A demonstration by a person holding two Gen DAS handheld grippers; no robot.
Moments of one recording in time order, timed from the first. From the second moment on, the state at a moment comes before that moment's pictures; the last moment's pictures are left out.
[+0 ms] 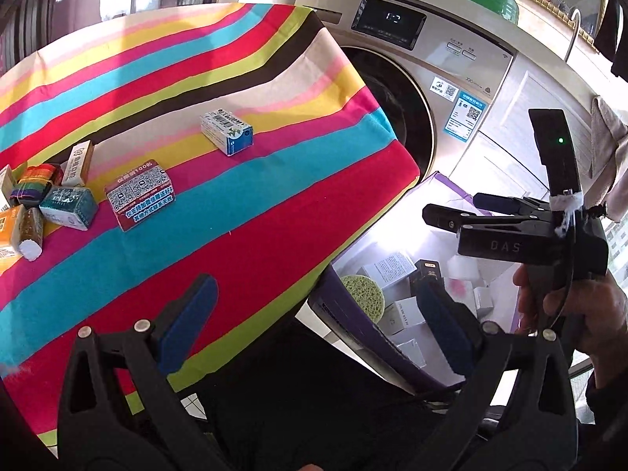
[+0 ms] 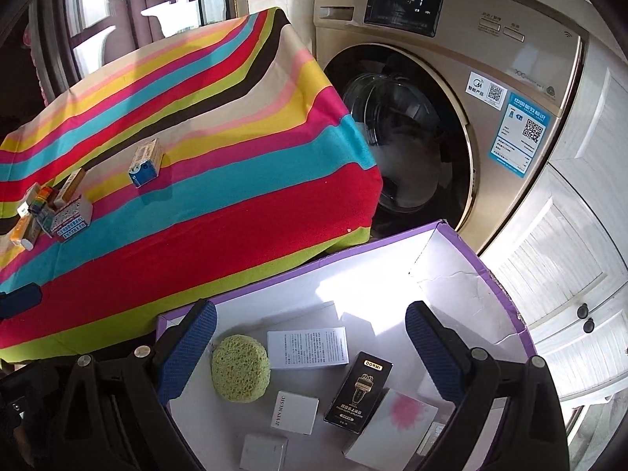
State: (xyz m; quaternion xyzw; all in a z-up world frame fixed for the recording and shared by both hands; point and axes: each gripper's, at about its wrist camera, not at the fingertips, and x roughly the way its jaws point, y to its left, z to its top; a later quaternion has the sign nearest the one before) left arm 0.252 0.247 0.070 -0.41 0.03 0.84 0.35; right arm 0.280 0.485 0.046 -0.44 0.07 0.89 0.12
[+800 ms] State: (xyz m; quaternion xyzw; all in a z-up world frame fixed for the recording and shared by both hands) left arm 0.172 0.053 0.056 -0.36 -0.07 0.92 0.12; right arm 0.164 0.378 0.062 -0.43 0.00 0.90 0.01
